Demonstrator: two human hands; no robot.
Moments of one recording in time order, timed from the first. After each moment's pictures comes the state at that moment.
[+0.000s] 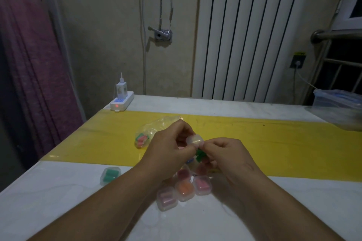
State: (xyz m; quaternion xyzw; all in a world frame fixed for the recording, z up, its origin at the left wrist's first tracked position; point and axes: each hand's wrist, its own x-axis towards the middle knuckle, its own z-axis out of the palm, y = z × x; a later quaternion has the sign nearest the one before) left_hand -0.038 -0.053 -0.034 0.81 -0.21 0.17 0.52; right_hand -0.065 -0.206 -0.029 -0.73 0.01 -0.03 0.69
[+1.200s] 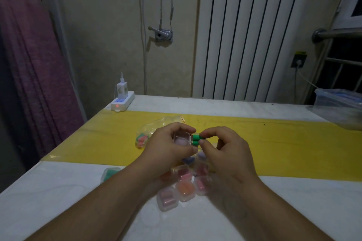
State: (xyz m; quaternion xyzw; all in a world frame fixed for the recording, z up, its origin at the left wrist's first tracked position) left_hand -0.038 -0.050 -0.027 0.78 -0.14 0.08 0.61; right_hand -0.063 -0.205 -0.029 -0.85 -0.07 -0.28 0.44
